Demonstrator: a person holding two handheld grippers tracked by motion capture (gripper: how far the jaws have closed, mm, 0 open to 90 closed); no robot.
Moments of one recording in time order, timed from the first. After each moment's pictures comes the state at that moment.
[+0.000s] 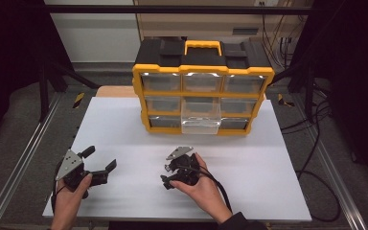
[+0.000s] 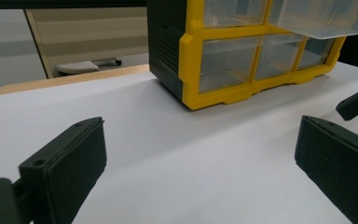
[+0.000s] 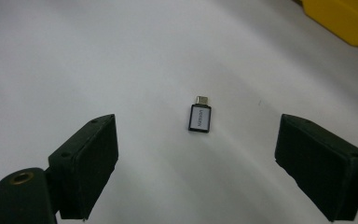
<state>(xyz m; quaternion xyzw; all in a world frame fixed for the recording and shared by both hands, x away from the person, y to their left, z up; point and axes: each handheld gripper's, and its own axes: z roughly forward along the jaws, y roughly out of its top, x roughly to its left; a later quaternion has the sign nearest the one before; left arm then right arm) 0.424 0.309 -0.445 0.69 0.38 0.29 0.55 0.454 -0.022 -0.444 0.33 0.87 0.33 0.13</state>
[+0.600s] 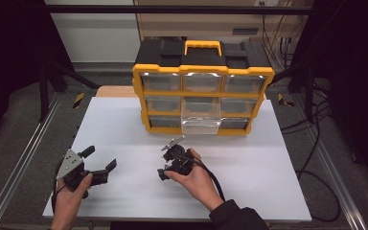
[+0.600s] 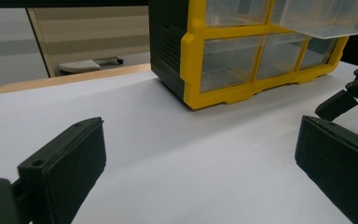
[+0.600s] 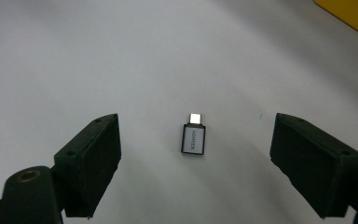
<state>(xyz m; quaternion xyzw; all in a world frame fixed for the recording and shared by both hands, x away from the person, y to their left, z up) 0.425 0.307 -0.444 0.69 0.38 0.29 0.54 0.482 -0.006 -0.443 0.37 0.88 0.30 0.09</state>
